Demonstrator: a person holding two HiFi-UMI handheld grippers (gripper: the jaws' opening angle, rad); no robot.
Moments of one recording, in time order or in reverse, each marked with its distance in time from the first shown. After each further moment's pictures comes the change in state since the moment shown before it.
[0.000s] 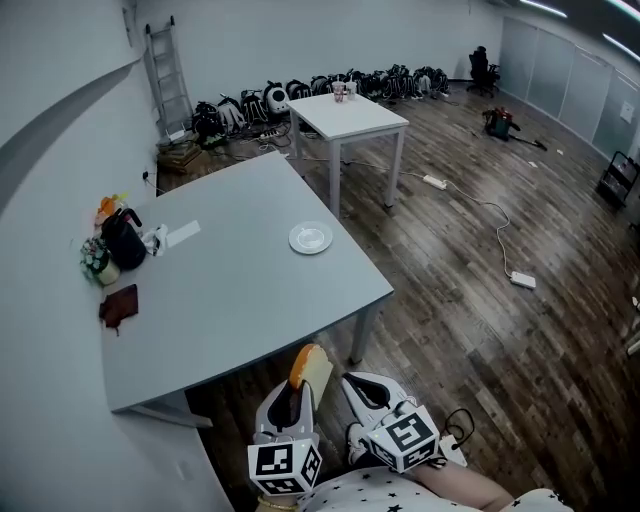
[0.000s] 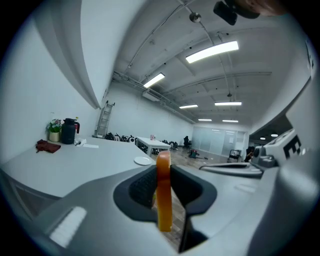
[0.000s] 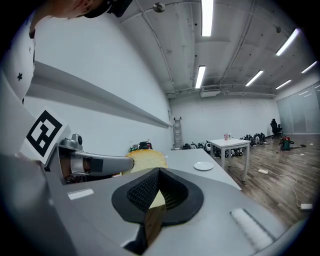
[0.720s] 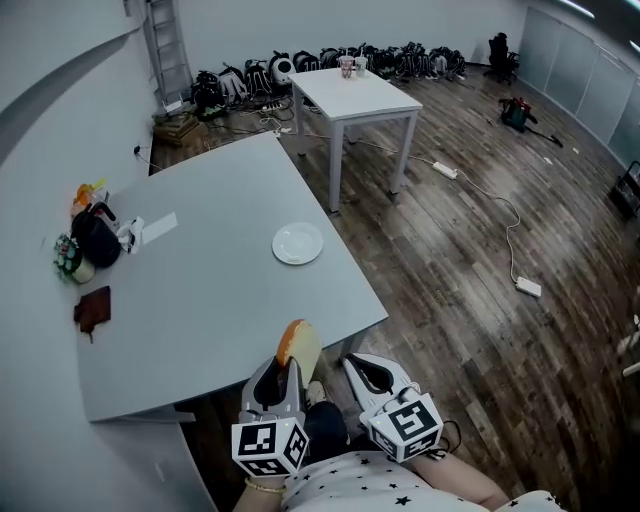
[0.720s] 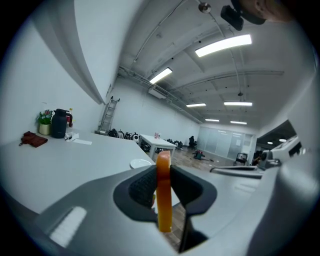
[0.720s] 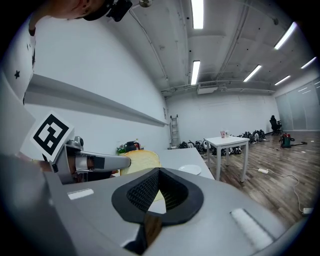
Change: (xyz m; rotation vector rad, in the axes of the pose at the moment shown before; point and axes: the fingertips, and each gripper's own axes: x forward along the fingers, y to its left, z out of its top) left arm 0.158 0.010 0.020 -0.065 0.012 0.051; right arm 0.077 -0.142 0.015 0.017 0.016 -0.006
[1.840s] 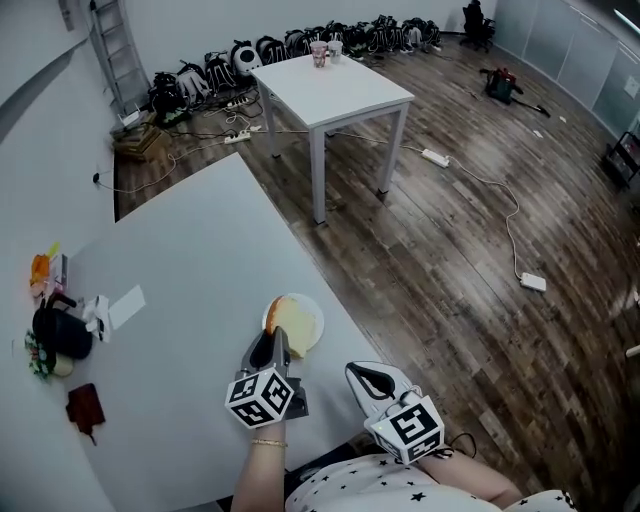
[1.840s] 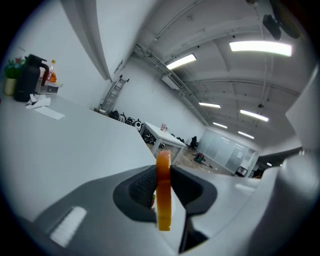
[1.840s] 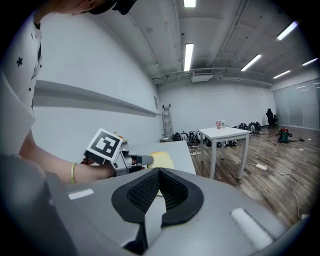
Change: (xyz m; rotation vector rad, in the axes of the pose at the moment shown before) left arm 0.333 0.120 0.015 -0.221 0.110 -0.025; right arm 0.192 -0.148 0.020 0.040 0.128 -0.047
